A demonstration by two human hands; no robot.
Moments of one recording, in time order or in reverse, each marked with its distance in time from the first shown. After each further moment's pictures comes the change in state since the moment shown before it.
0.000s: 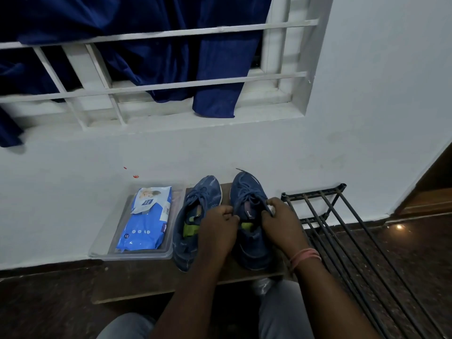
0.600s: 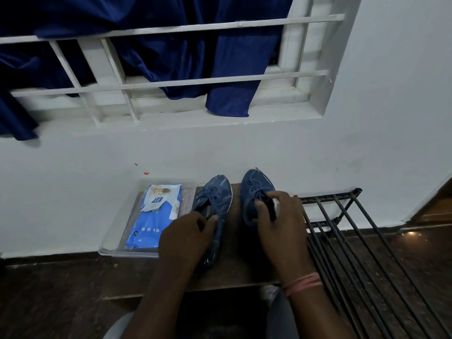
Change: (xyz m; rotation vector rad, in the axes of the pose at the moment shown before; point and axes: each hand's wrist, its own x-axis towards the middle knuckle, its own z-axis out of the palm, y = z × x) left_hand 0.010 -0.041 -0.065 0.595 0.144 0.035; right_hand -0.033 -0.045 0.014 0.036 0.343 -0.268
